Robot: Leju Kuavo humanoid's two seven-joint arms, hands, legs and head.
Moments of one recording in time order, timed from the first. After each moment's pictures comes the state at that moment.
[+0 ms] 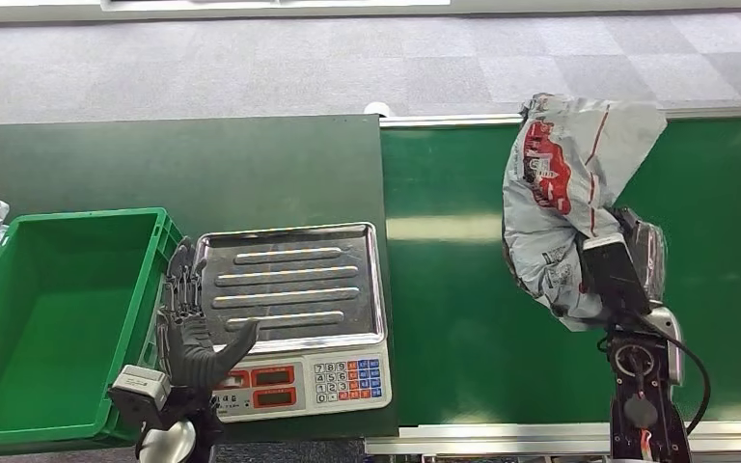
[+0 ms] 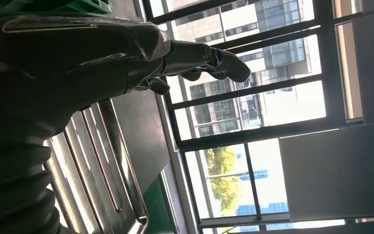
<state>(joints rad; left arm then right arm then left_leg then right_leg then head) -0.02 -0.13 -0.15 -1.48 -0.07 0.15 -0.69 -0.38 -0.11 -0.08 -1.17 0.68 -0.15 -0.37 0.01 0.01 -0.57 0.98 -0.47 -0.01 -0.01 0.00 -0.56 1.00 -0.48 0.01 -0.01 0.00</state>
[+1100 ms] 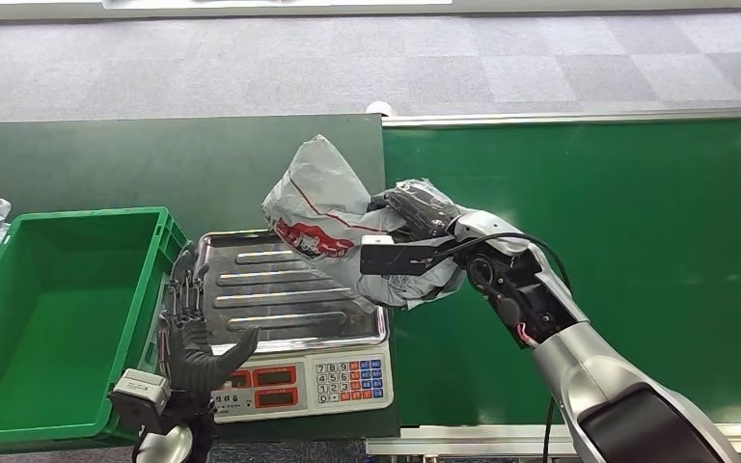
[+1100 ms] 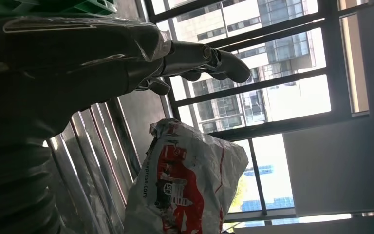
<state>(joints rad) 0.00 -0.11 -0.15 -1.48 -0.08 0.15 -0.69 -0.88 -0.03 0.71 -0.66 0.82 0.13 -0.44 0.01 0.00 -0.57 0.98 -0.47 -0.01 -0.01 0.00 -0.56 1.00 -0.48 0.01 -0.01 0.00</state>
